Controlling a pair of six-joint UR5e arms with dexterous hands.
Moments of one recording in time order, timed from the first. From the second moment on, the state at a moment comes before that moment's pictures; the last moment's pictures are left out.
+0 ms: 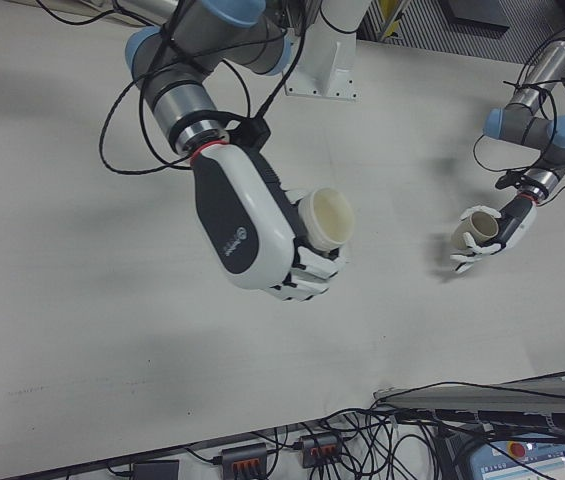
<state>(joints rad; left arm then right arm) -0.83 -1.91 -1.57 0.17 1.66 0.26 1.09 -0.98 1.76 -3.60 -1.32 -0.46</state>
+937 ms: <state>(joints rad) -0.85 -1.97 -1.62 0.27 1.73 0.18 0.76 -0.36 1.53 -3.85 -1.32 -1.01</state>
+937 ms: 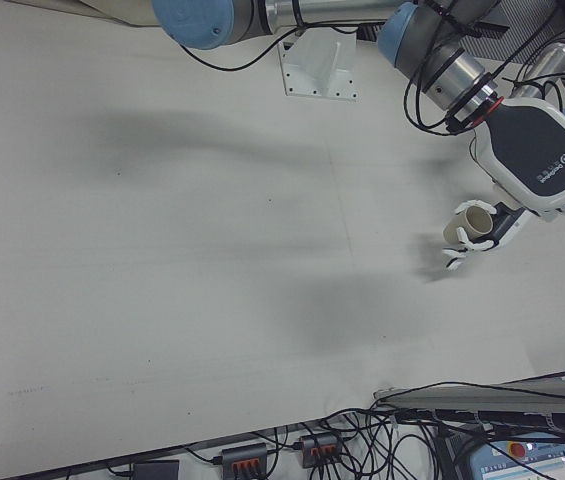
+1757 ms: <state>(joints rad) -0.95 -1.97 -1.71 0.33 1.83 0.18 0.67 -0.40 1.44 -3.89 -1.24 -1.15</state>
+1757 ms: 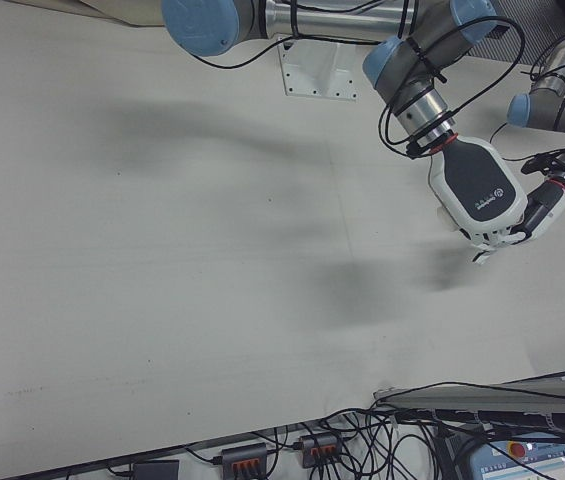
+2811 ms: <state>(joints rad) -1.19 -1.66 -1.67 -0.02 1.82 0.13 1.02 -1.49 1.96 -3.39 -1.15 -0.31</state>
